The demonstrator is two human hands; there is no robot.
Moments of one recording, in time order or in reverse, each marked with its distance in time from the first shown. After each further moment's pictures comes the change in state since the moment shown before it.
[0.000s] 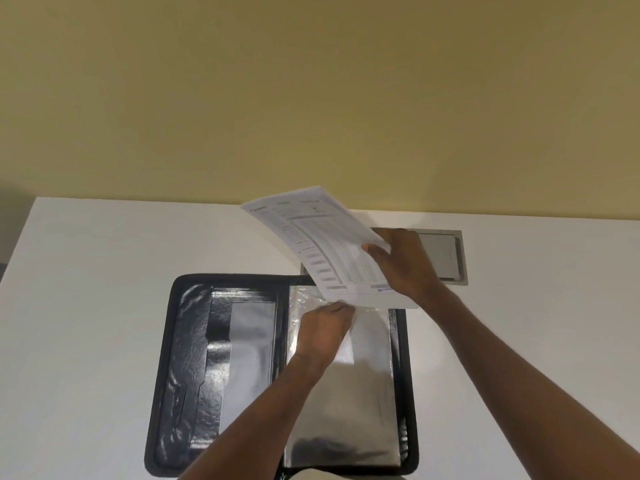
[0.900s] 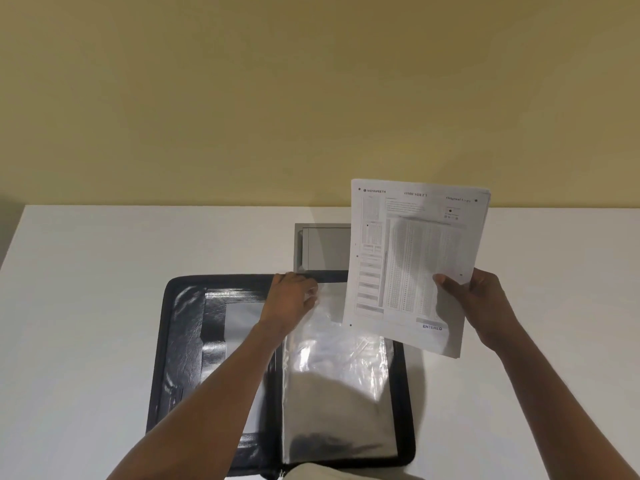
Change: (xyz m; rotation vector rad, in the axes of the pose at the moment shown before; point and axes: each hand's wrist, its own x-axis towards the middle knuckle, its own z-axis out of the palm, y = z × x) left_hand 0.034 -0.066 -0.027 0.067 -0.040 0.013; right_hand -0.095 0.114 -0.052 0.650 0.096 0.422
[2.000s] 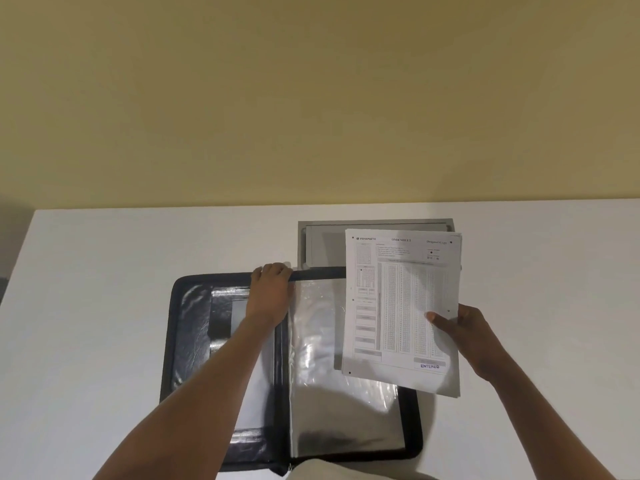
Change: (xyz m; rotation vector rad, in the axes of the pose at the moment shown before) left_hand -0.008 -0.028 -0.016 0.134 0.013 -0.175; right_hand -0.037 0.069 0.008 0.040 -0.191 0.136
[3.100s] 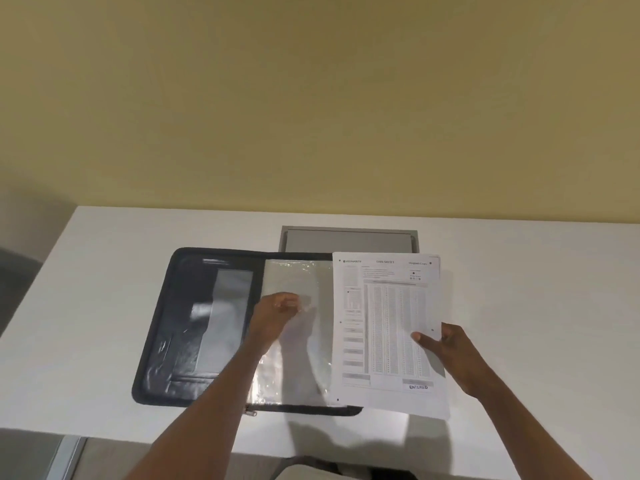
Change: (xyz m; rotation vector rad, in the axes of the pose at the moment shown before) left_hand -0.106 0.121 -0.008 -1.009 -0.011 -0.399; right_hand -0.060 0.035 -0.084 0.053 -0.138 -0.068
